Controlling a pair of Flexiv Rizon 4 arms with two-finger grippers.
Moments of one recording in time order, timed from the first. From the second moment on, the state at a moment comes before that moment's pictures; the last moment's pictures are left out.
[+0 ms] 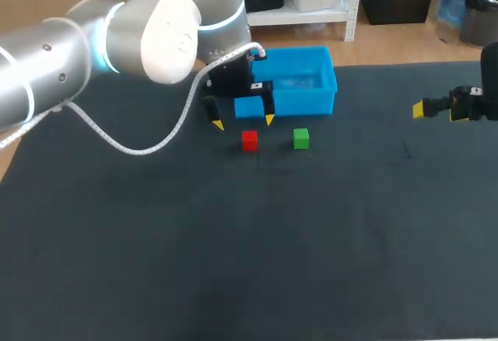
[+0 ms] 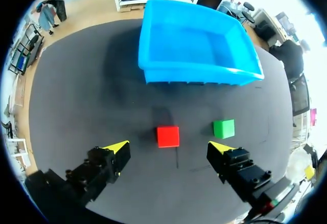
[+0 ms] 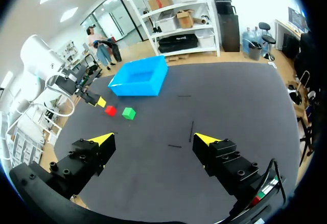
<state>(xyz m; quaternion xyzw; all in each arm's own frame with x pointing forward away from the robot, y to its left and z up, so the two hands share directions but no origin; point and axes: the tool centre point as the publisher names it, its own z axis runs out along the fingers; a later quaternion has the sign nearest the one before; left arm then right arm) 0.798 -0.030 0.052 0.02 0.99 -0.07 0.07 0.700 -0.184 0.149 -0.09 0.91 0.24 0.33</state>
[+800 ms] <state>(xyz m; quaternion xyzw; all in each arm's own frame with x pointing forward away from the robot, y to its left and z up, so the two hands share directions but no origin) 0.801 -0.030 0.008 0.03 1.00 -0.04 0.05 0.700 -0.184 0.149 -0.09 0.91 0.24 0.33</state>
